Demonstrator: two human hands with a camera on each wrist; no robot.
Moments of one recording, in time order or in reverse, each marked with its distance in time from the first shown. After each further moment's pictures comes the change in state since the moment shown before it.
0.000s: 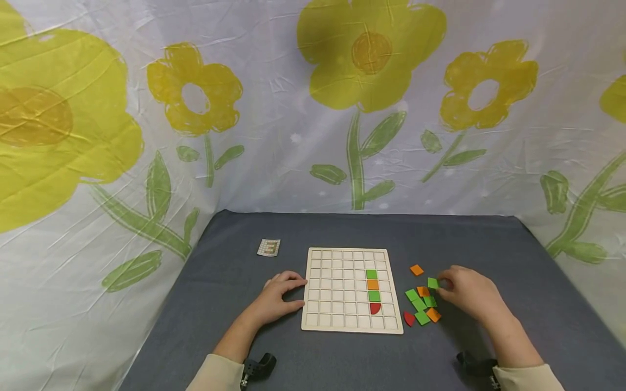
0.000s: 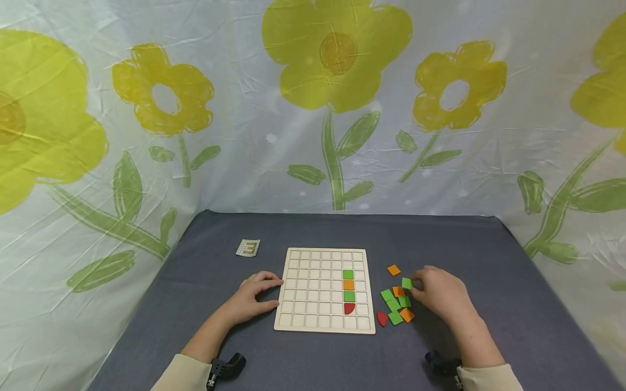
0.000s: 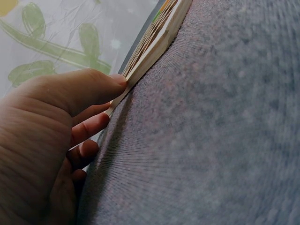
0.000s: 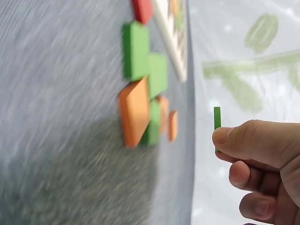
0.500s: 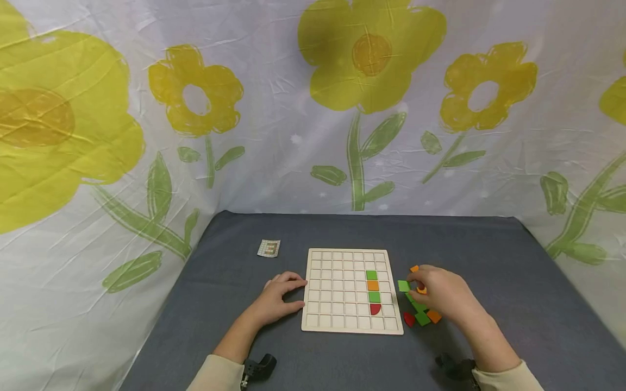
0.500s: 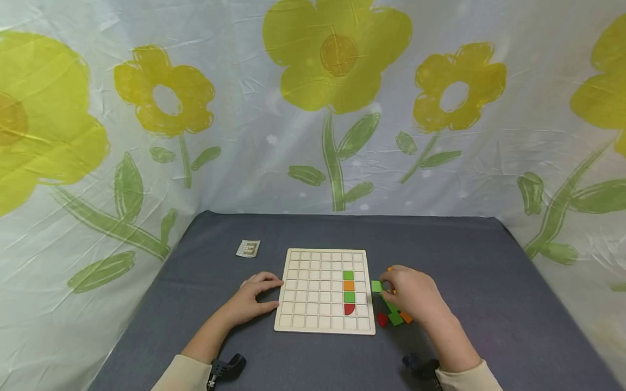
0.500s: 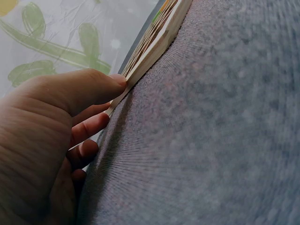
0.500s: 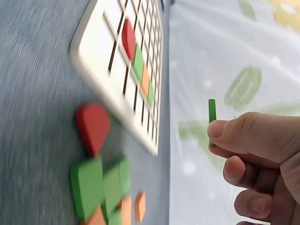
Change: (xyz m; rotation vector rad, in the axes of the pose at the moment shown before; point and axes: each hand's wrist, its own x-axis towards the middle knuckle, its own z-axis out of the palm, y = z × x) left_hand 0.001 -0.004 0.001 -0.003 0.018 0.023; right_hand 0.003 -0.063 -0.008 0.015 0.049 -0.156
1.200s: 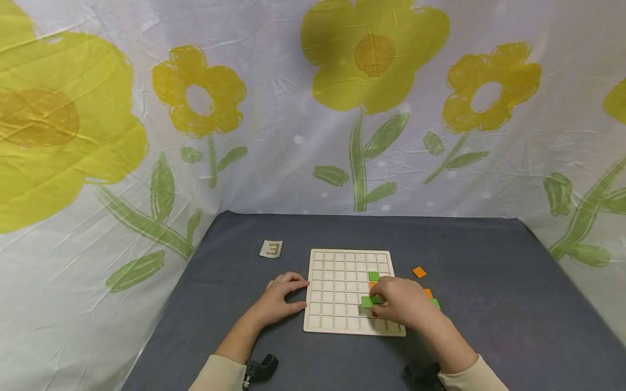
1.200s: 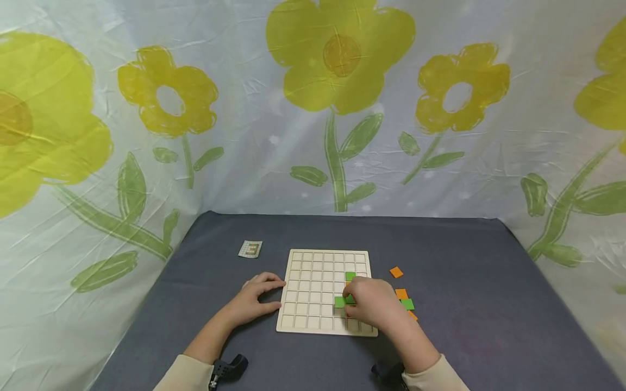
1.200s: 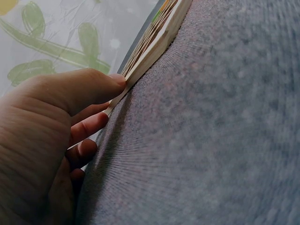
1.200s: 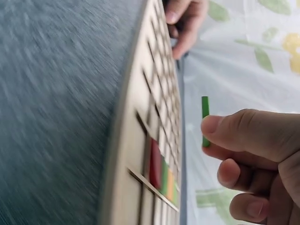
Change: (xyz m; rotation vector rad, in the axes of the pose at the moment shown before) left_hand -0.001 0.001 0.000 -0.006 0.011 0.003; right_hand 0.025 -0.053 0.038 0.048 -0.025 -0.182
